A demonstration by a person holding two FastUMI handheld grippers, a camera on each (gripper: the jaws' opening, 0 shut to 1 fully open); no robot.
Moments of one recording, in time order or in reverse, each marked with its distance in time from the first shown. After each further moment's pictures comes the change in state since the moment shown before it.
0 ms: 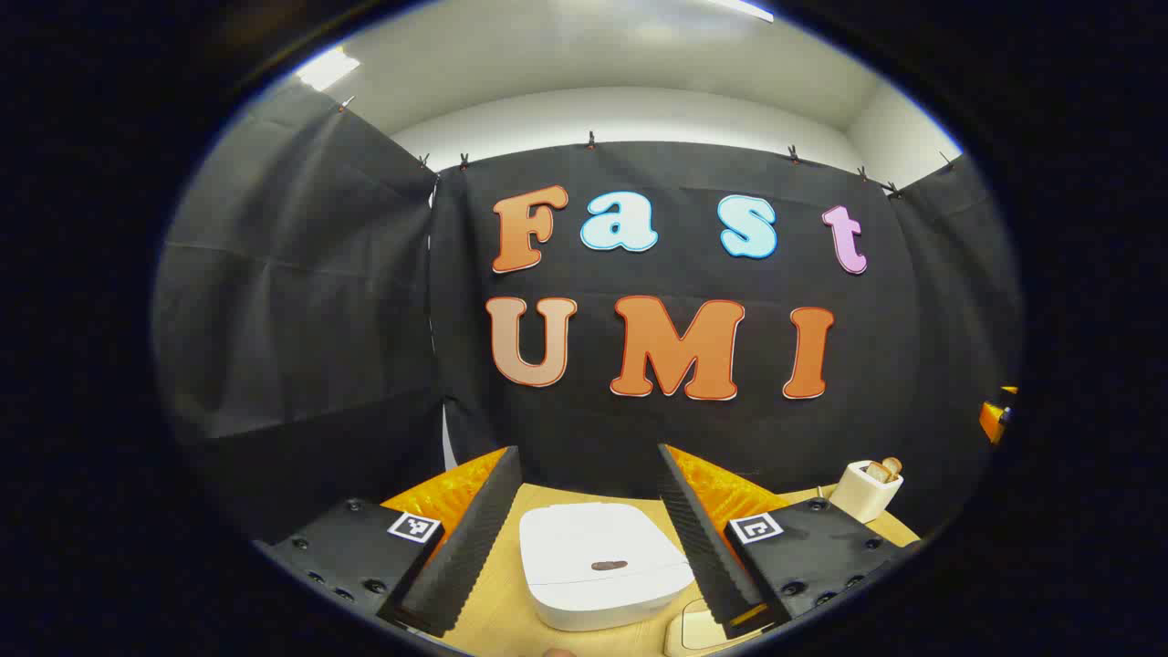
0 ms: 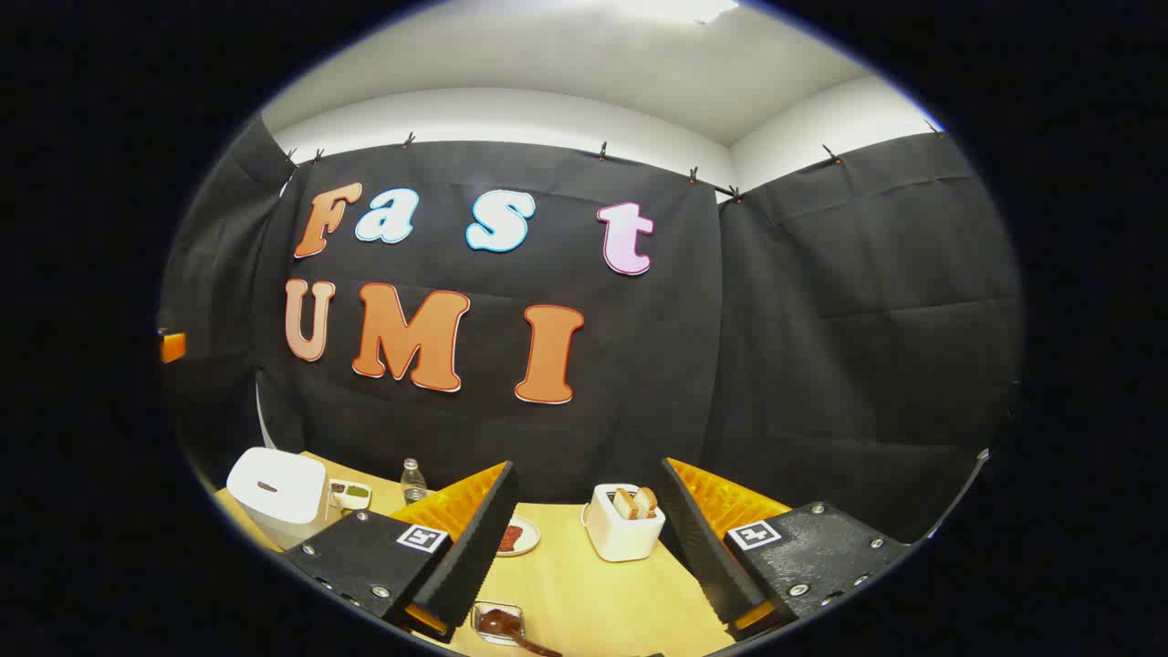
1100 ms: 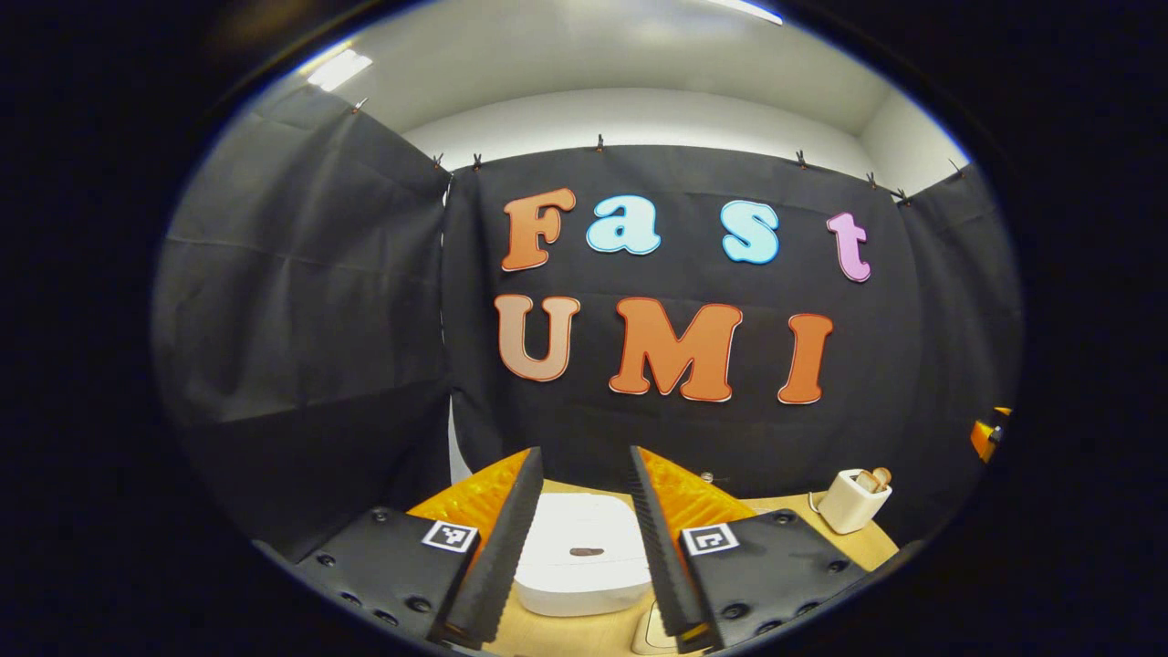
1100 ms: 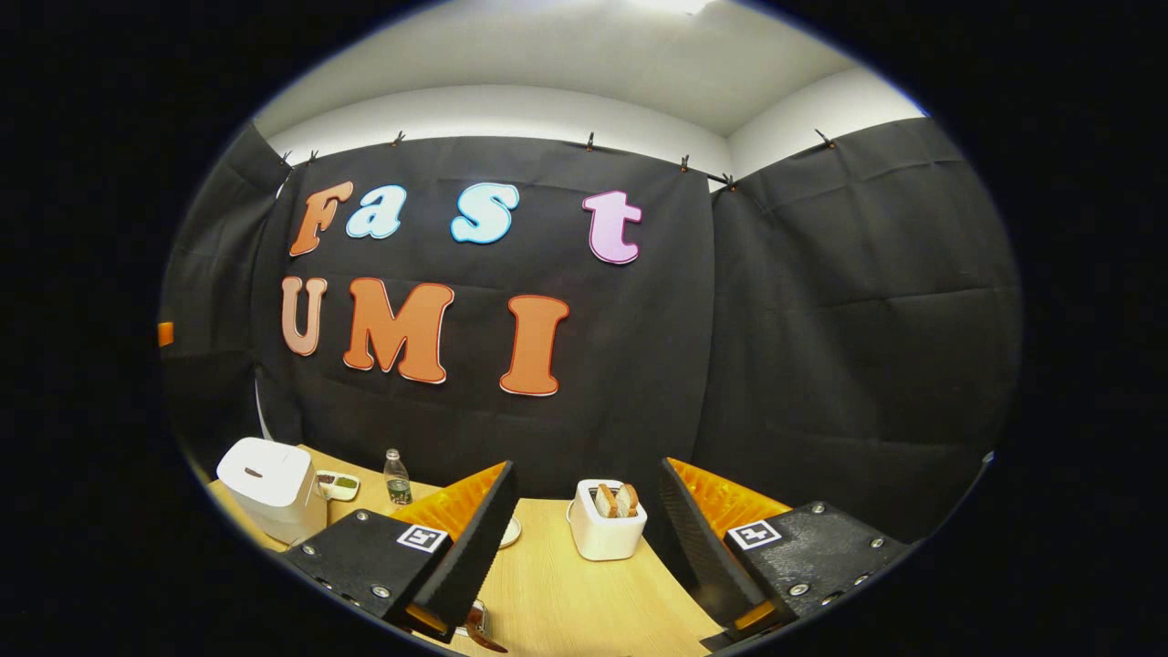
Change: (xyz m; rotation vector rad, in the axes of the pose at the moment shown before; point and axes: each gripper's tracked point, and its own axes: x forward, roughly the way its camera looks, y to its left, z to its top) left arm -0.031 -0.039 0.005 0.044 -0.004 0.074; right arm 0.025 -0.055 -0.011 -0.001 0.009 0.043
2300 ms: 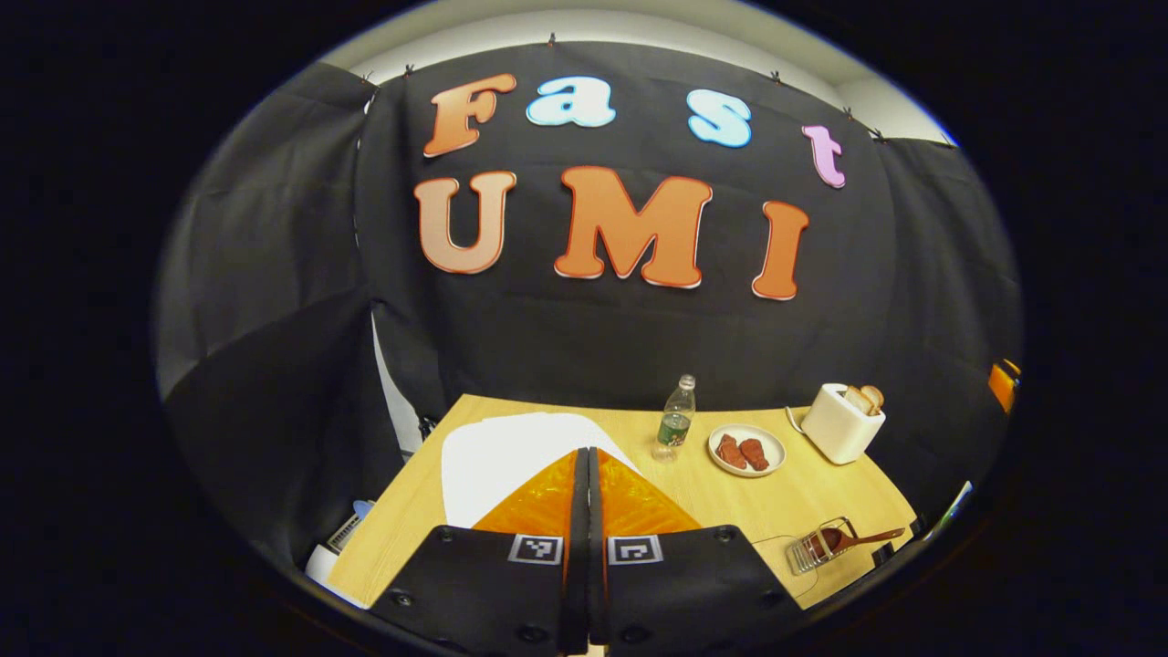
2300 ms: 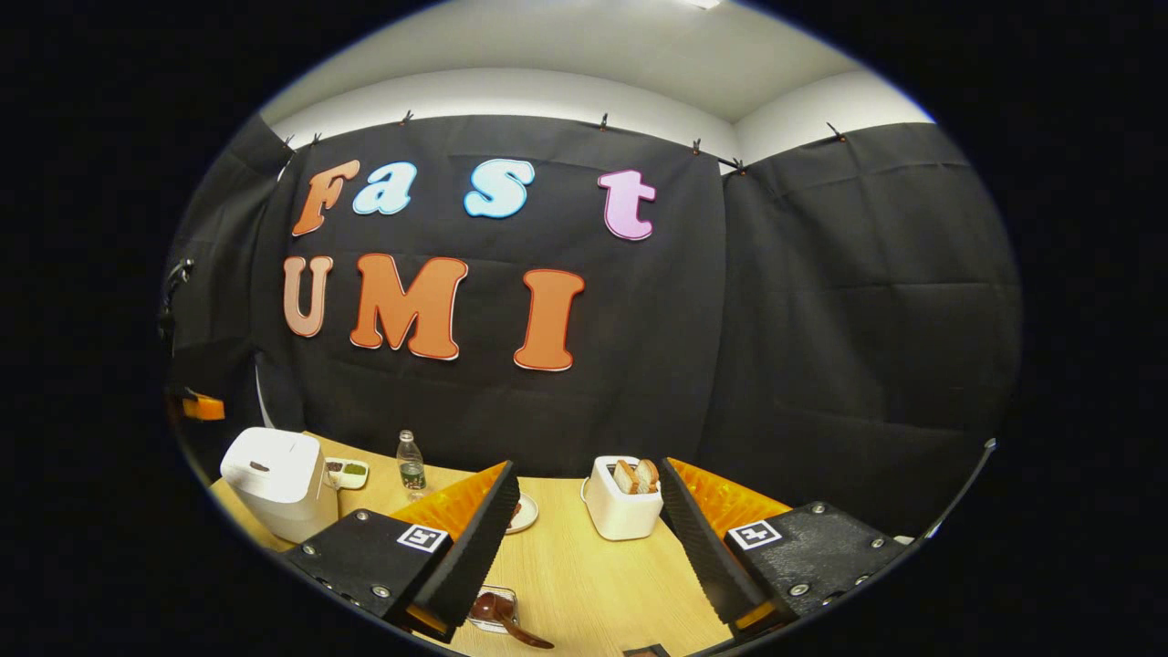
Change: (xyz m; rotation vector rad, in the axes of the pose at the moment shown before) left arm 0.122 -0.032 -0.177 -0.006 0.412 -0.268; right arm -0.013 0.041 -0.028 -0.011 0.092 -0.047
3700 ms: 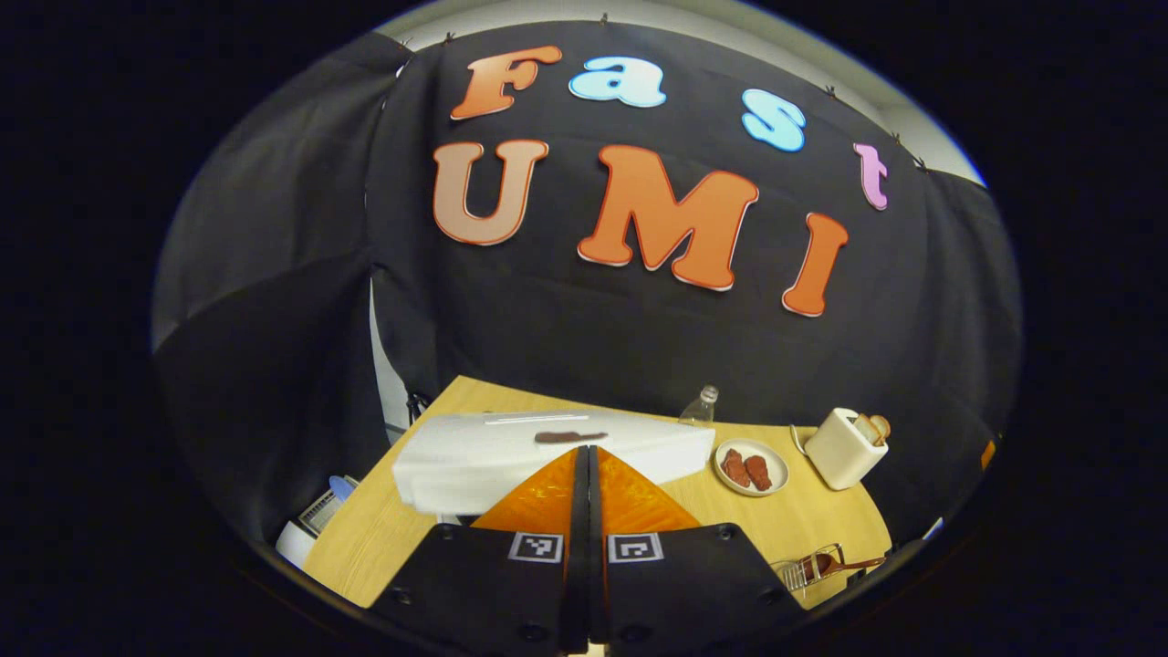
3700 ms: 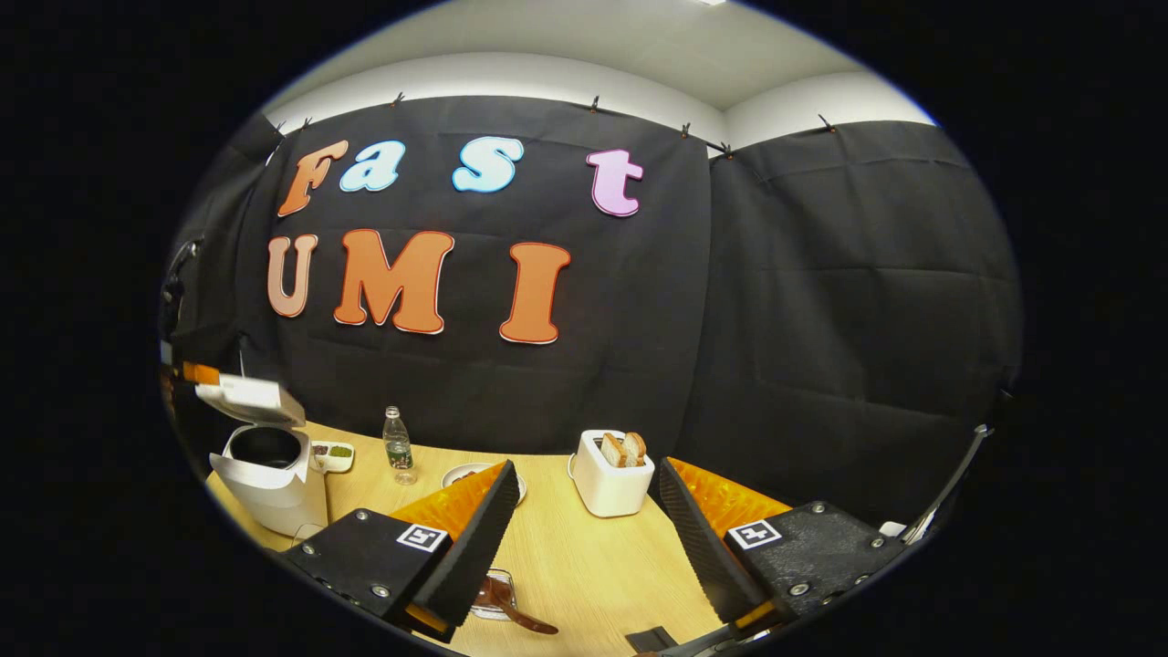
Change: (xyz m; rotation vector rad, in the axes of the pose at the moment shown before) left arm 0.016 0.041 0.058 -0.117 -0.060 0.027; right arm -0.013 0.009 -0.023 -0.007 0.064 -0.054
